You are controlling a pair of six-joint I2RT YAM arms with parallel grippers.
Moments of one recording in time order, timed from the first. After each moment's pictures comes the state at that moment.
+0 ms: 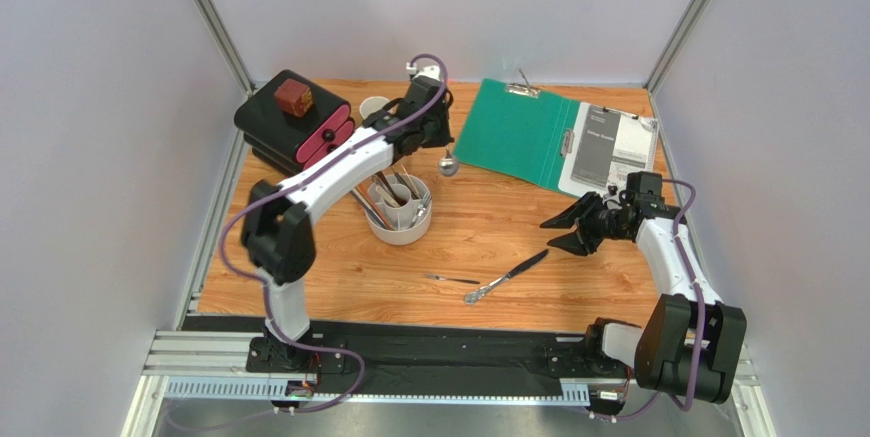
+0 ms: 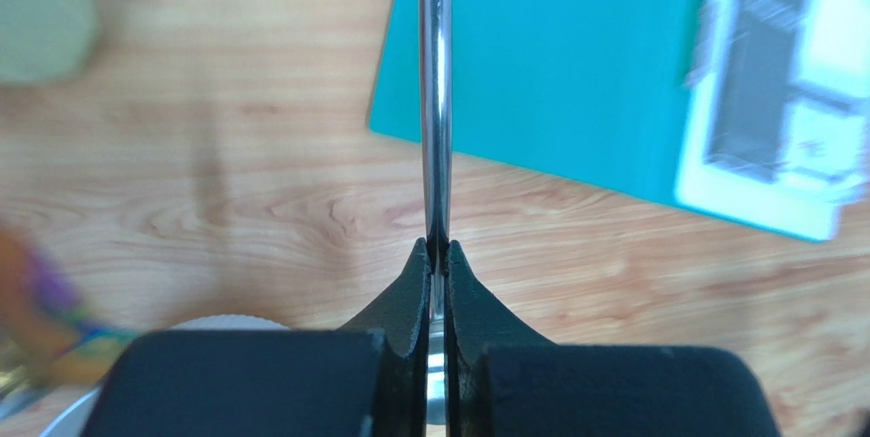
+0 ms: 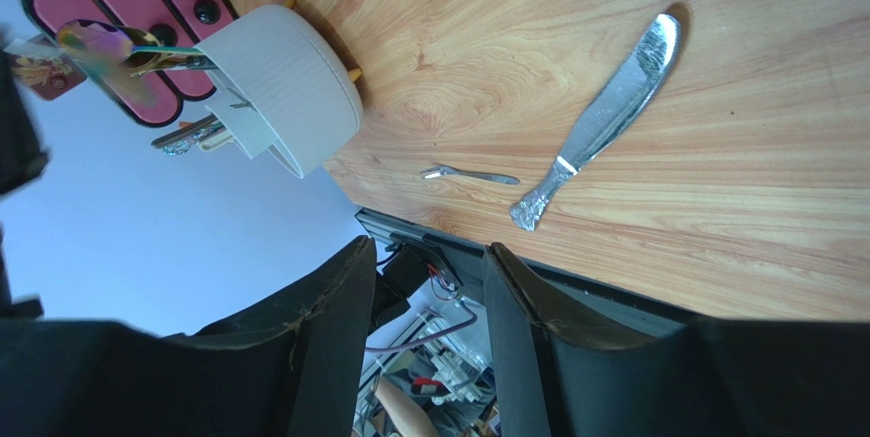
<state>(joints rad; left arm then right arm) -0.65 1.91 1.72 -0.50 -0.18 -0.57 -0.20 1.18 0.73 -0.74 -0.76 0.76</state>
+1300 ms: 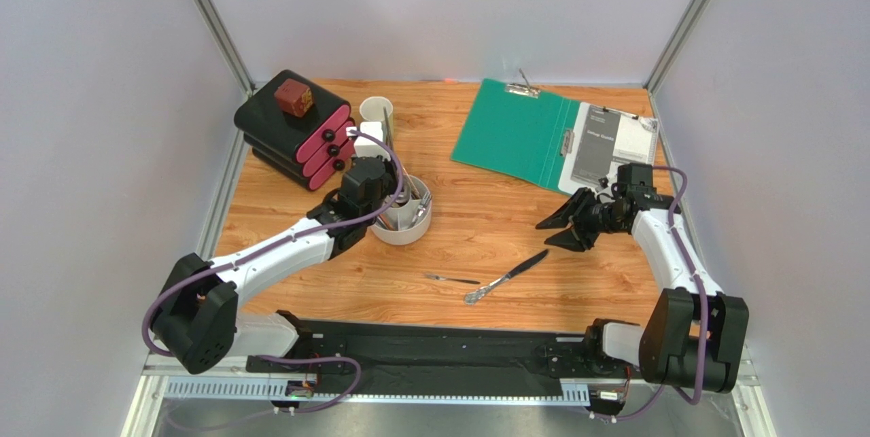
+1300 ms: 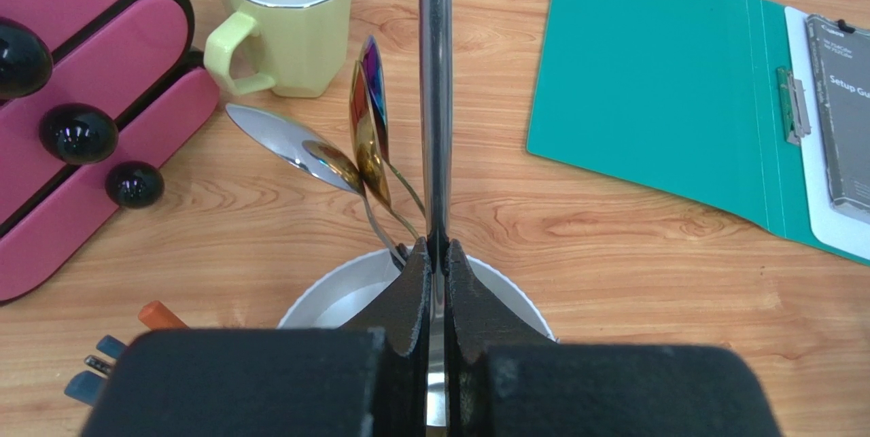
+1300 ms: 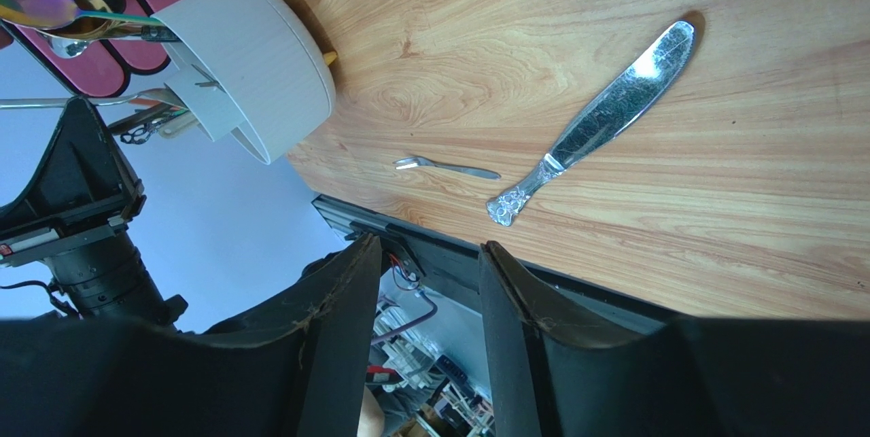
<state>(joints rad) -0.67 1.29 0.77 0.24 -0.47 -0.36 -0.13 1.22 0.80 -0.78 -0.71 0.69</state>
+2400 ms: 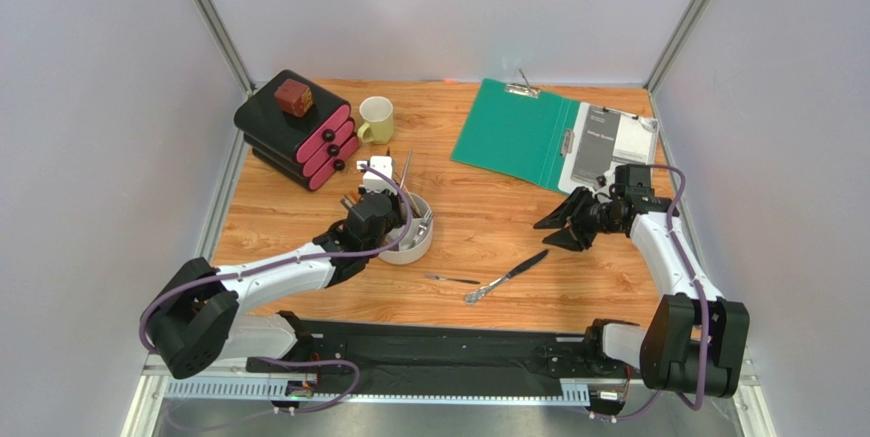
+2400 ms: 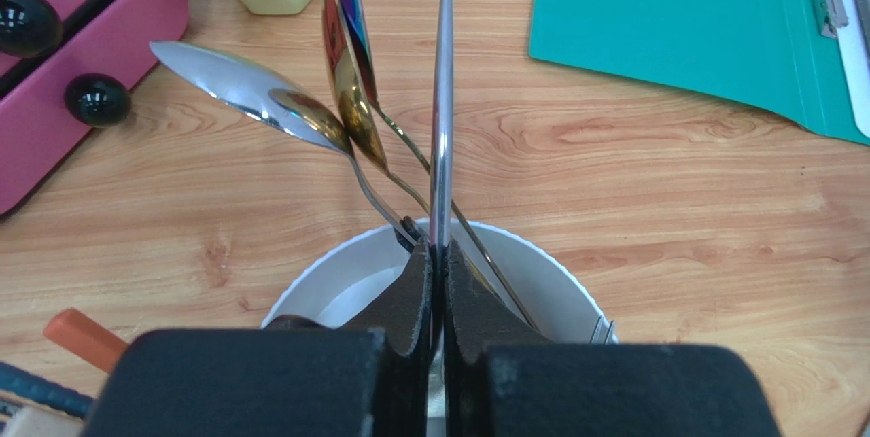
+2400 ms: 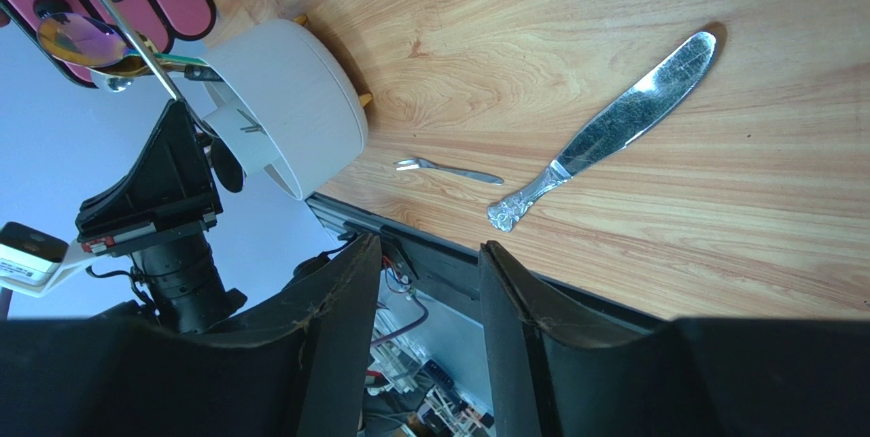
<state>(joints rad) -0.79 1.25 0.55 0.38 -0.54 -0.34 -0.11 1.20 0.78 -0.75 -0.72 0.69</state>
